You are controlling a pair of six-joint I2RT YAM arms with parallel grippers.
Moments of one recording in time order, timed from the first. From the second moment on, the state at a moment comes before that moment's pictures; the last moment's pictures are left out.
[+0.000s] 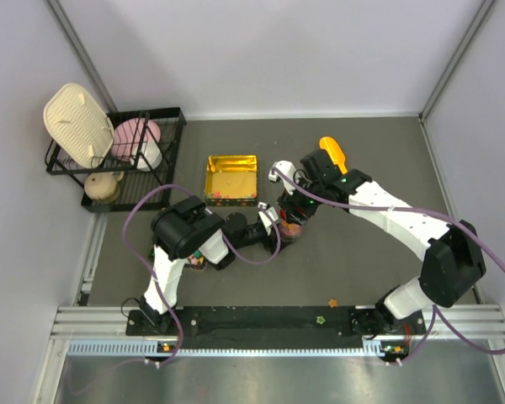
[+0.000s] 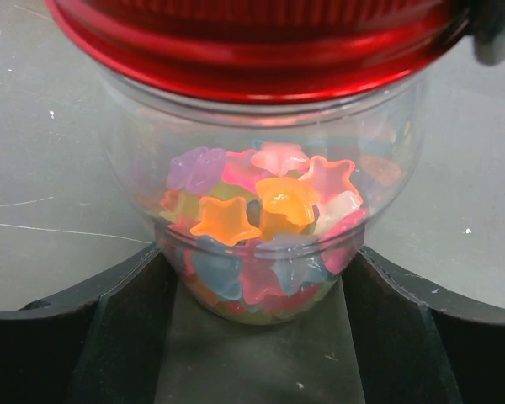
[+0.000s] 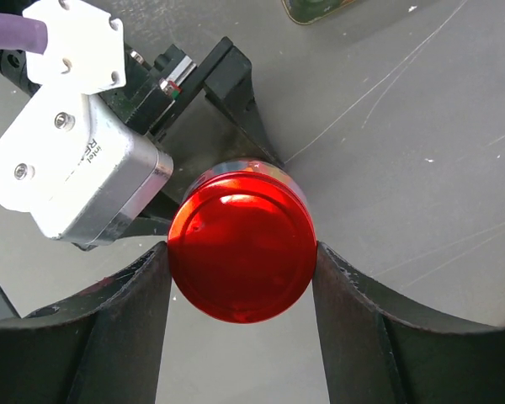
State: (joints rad) left arm -0.76 2.10 0.57 1.39 0.45 0.02; right arm 0.65 1.49 1.18 -0.62 -0.28 -0.39
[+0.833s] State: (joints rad) left arm -0.75 2.10 0.57 1.39 0.45 0.00; right arm 0.59 1.42 1.24 -0.70 -0.31 -0.41
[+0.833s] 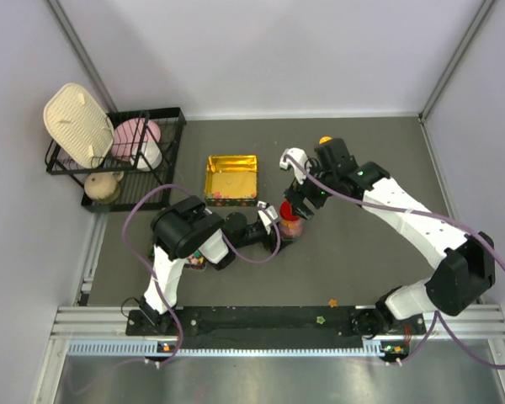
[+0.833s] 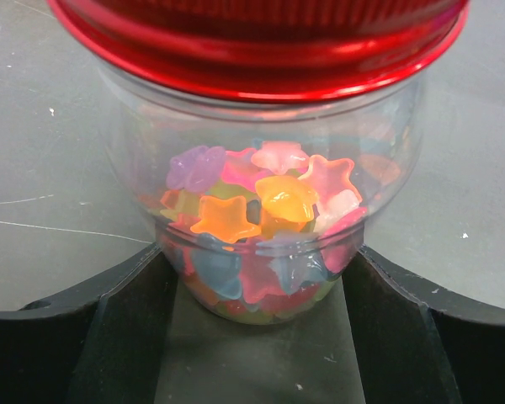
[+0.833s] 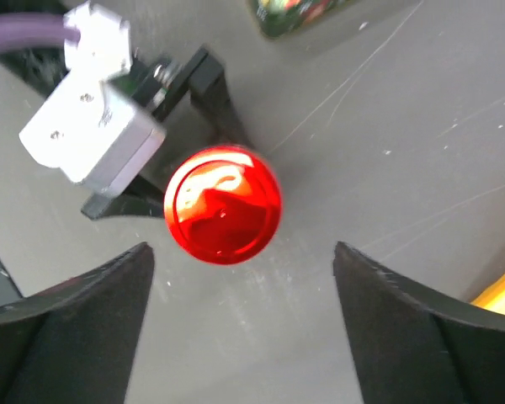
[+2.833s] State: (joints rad) left arm -0.75 2.10 0.57 1.39 0.45 0.00; right arm 0.45 1.58 1.42 -0.77 -0.53 -0.35
